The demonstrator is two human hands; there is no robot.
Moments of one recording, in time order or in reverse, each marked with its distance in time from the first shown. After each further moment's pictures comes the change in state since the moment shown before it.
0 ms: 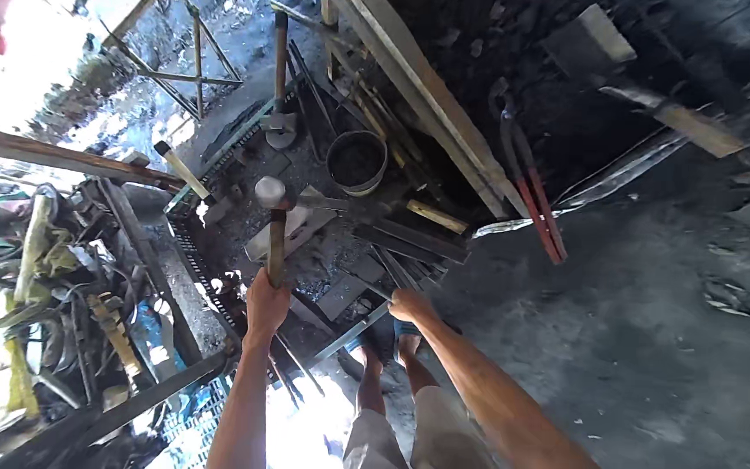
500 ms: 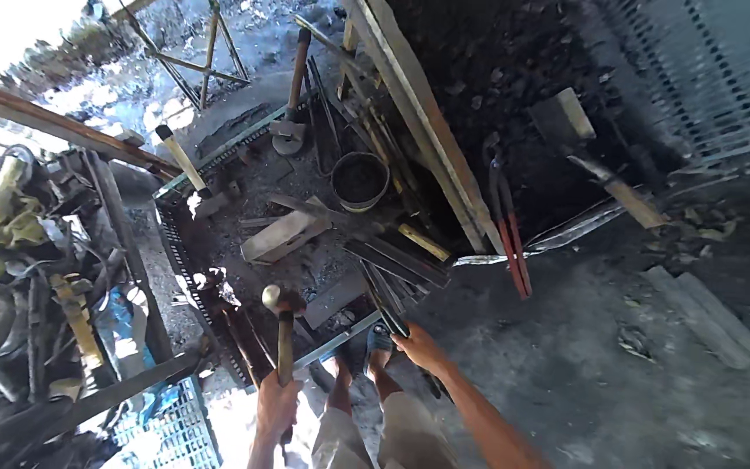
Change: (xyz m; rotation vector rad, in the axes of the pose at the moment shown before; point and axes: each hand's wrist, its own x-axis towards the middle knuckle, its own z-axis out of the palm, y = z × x) left_hand -0.148 -0.107 0.079 -0.582 -0.319 -0.486; right_hand -0.070 0.050 0.008 0.537 0.142 -0.150
